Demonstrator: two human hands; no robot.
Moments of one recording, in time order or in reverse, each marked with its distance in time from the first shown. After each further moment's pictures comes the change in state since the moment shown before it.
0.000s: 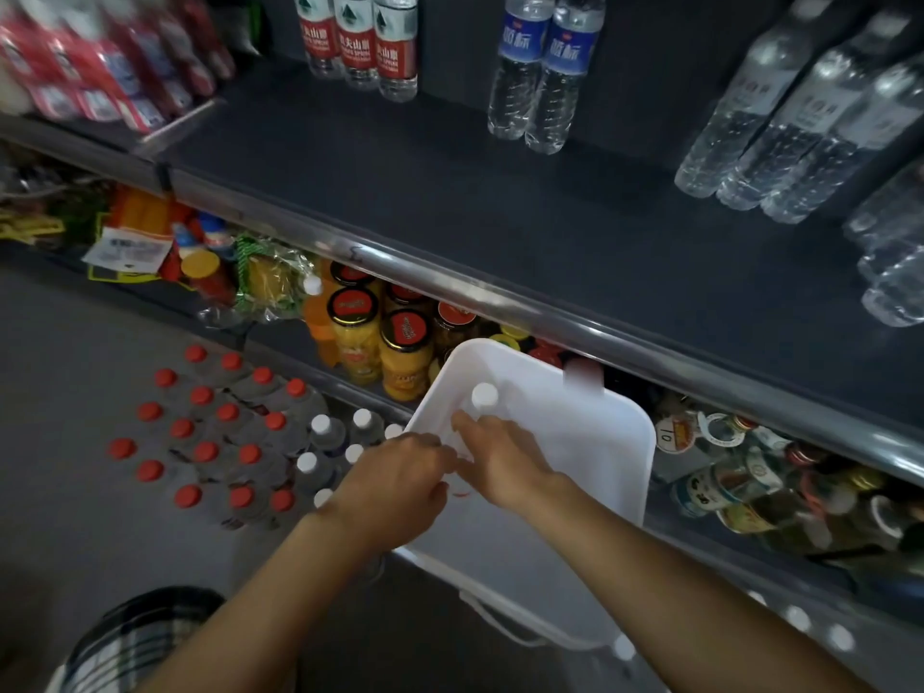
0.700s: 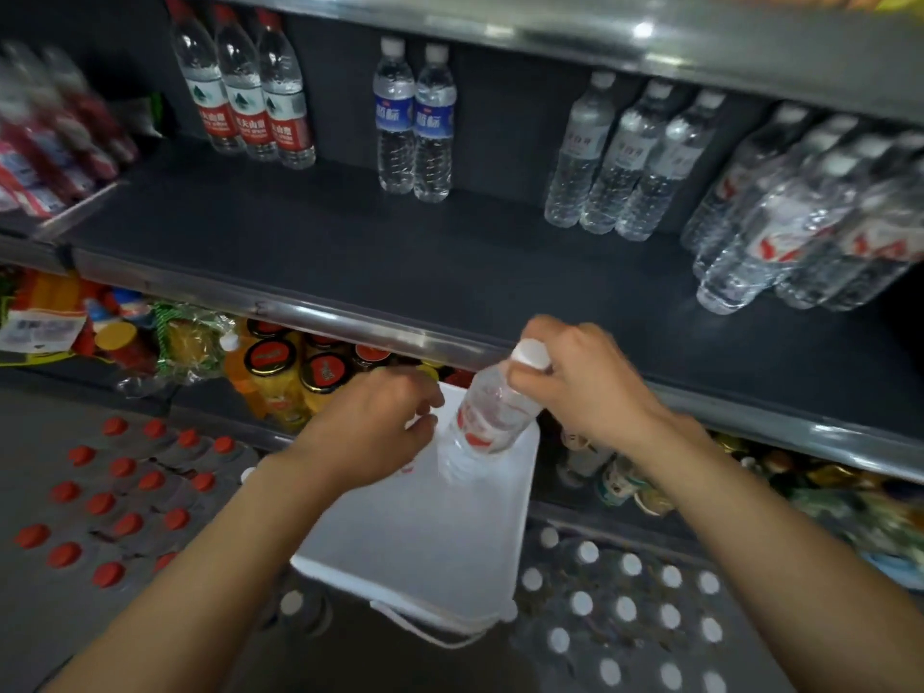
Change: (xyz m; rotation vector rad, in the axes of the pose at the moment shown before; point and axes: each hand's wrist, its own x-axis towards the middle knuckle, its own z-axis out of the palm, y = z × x) left_hand 0.029 0.088 -0.082 -0.042 0.219 0.172; right_hand -0.116 0.068 -0.190 0.246 0.399 0.248
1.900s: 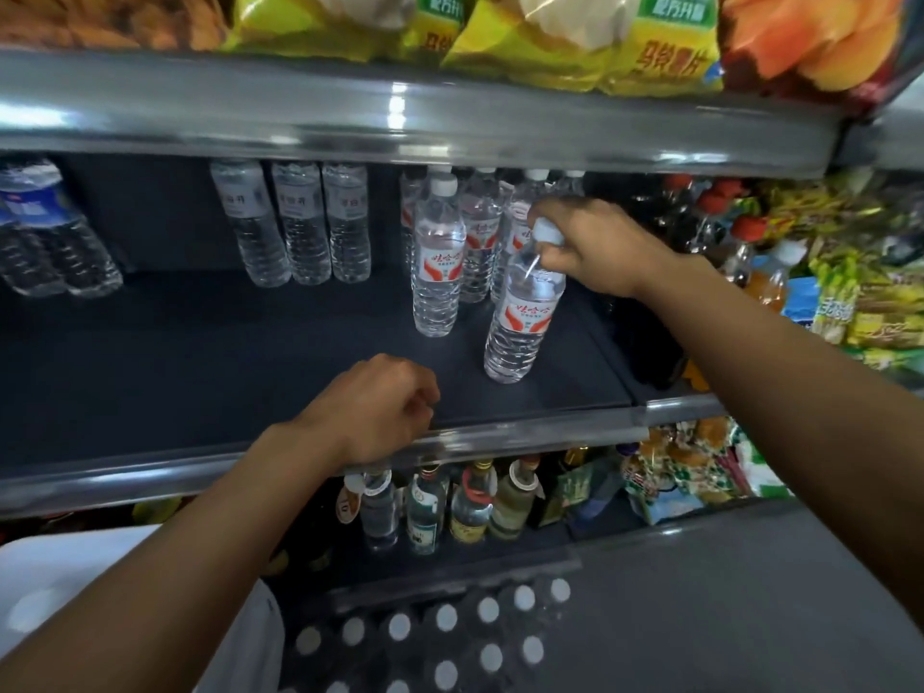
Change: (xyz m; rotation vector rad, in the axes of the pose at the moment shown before) left_hand 0.193 0.248 0.072 0.013 -0.178 0.349; right_hand -0.034 0.299 -0.247 -0.500 0.195 0.049
